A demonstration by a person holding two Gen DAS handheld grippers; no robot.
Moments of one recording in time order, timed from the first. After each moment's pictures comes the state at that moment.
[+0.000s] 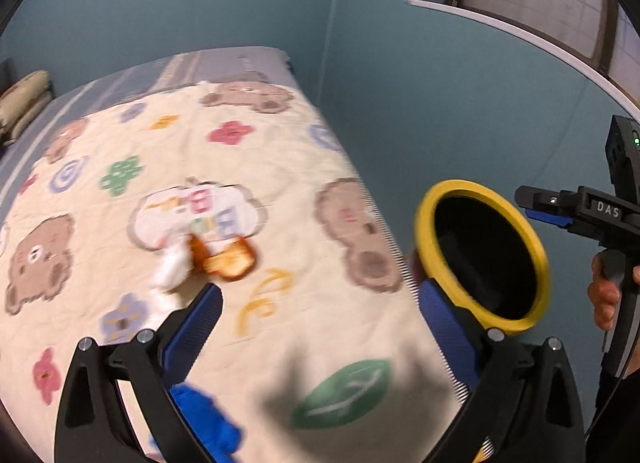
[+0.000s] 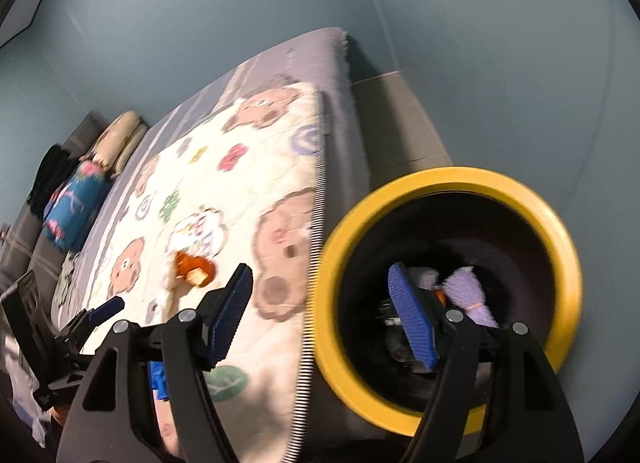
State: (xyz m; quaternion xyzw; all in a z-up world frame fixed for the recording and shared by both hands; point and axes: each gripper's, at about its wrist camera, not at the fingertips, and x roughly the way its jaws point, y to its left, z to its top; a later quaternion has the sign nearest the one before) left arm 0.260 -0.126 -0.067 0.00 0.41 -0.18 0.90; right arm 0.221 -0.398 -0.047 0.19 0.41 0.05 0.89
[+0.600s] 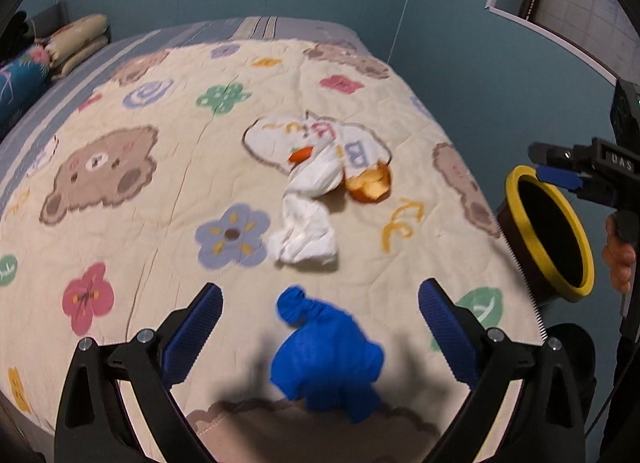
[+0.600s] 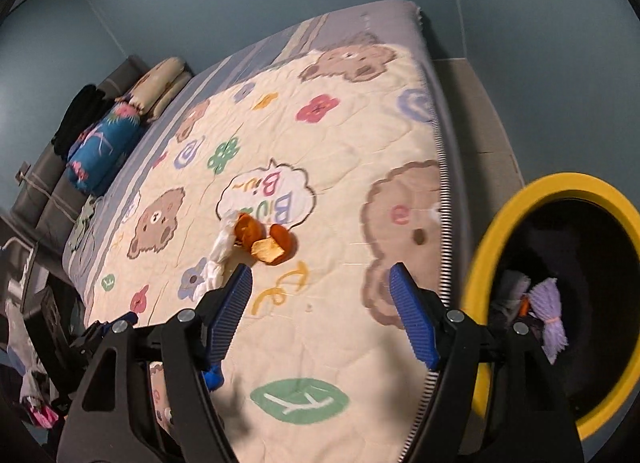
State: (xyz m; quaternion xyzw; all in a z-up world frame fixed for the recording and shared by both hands) left arm 0.236 -0.004 -0.122 -0.04 0.45 -0.10 0.89; right arm 0.275 -0.268 -0.074 0.13 0.45 0.14 0.87
